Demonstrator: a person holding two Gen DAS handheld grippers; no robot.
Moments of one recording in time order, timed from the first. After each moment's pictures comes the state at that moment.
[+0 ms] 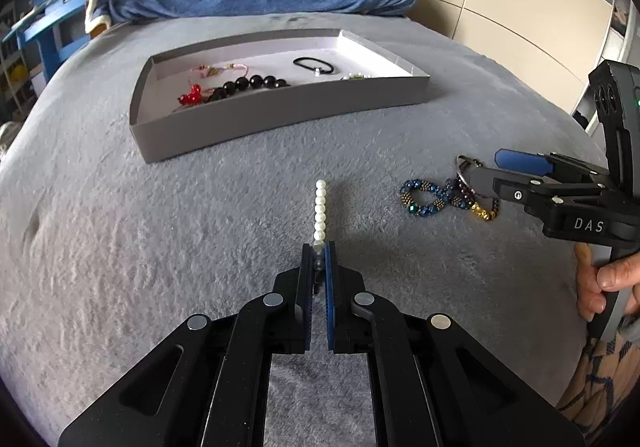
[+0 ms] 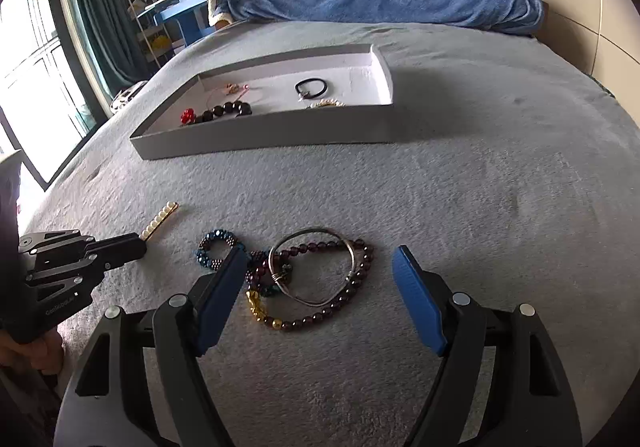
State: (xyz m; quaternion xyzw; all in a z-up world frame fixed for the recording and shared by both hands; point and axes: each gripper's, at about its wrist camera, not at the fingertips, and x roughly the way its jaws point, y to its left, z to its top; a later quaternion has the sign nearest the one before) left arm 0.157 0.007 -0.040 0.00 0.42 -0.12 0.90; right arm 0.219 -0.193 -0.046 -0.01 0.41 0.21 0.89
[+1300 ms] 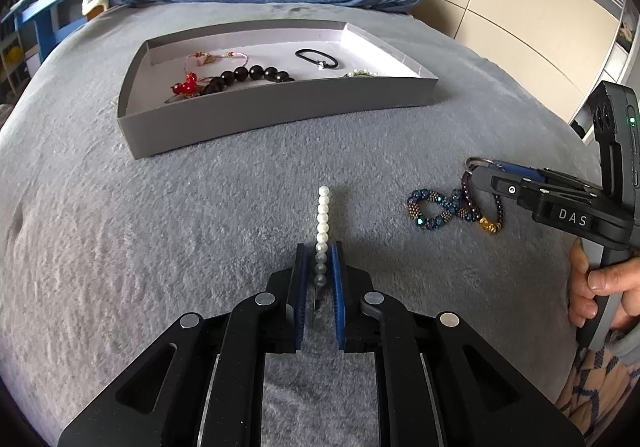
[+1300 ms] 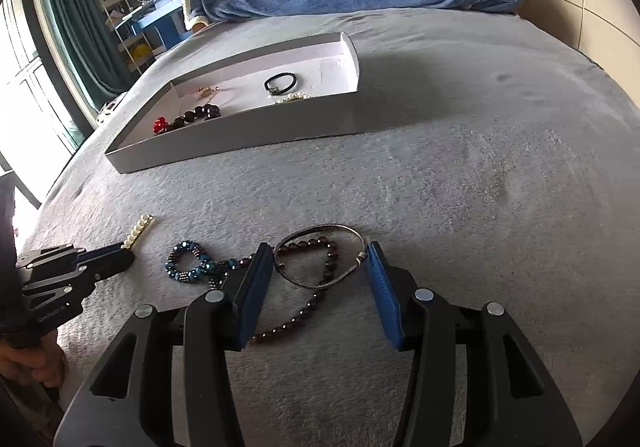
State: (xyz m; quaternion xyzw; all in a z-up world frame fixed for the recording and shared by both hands) left arm 0.173 0.013 -0.045 -0.03 0.44 -0.13 0.89; right arm 0.238 -0.206 -0.055 0.02 0.43 0.18 0.89
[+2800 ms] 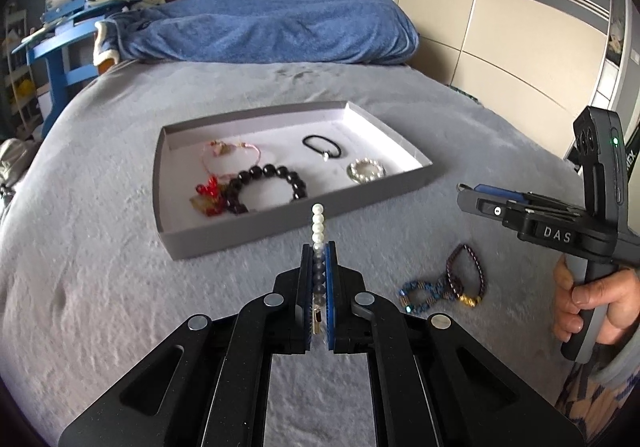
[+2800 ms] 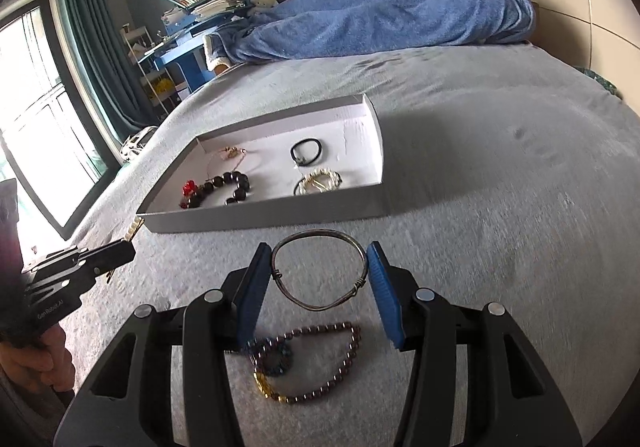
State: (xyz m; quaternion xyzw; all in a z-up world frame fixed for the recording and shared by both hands) left arm 0.189 0.021 0.013 -0.02 0.35 -0.12 0.93; right arm 0.258 -0.205 -0.015 0.05 0.37 0.22 0.90
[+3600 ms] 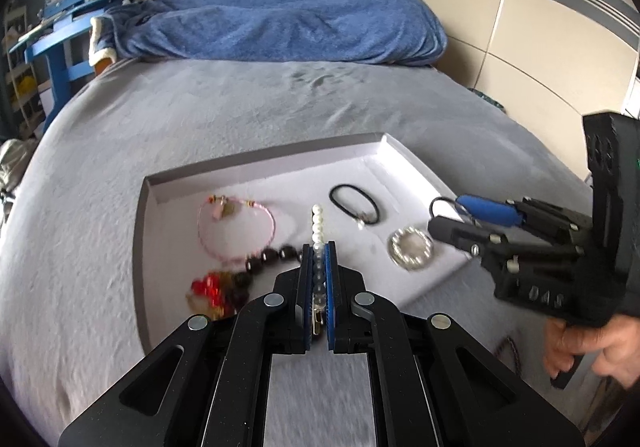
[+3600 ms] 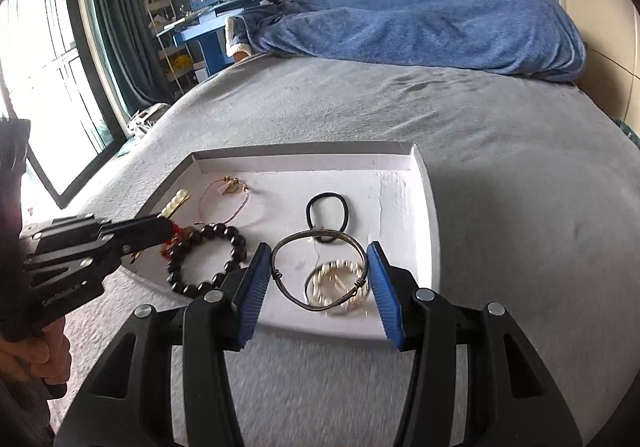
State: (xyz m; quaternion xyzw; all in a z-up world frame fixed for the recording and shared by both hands) left arm 0.305 0.019 0.022 -0.03 0.38 -0.09 0.92; right arm 0.355 -0.143 -0.007 -0.02 0.36 0.26 0.89
